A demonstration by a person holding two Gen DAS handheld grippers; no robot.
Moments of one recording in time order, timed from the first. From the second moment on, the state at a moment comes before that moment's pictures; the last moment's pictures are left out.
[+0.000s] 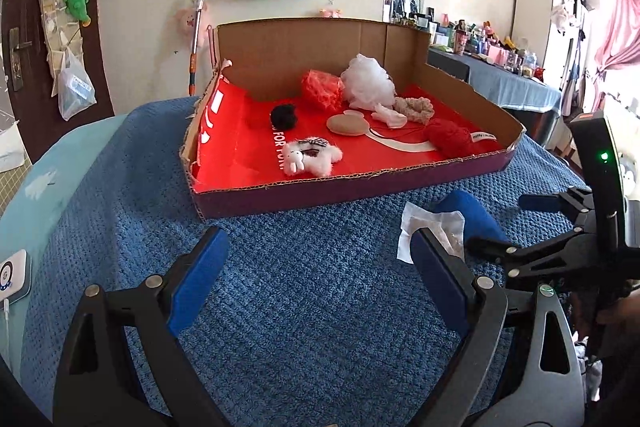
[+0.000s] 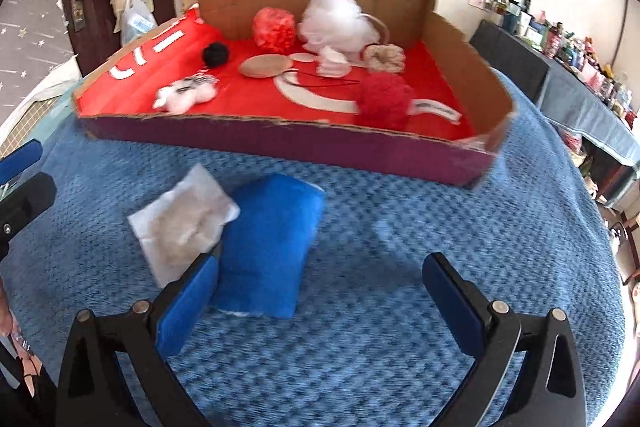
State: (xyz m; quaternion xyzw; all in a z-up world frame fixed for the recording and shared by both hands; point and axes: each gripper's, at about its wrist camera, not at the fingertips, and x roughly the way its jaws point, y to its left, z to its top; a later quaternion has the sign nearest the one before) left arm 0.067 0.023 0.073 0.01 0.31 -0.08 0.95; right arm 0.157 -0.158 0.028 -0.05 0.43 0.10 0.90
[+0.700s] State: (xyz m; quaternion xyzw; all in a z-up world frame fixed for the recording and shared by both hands) left arm 0.104 -0.033 0.054 0.04 0.37 -0.17 0.91; right arm 0.152 -0.186 0.040 -0.05 0.41 0.23 0.88
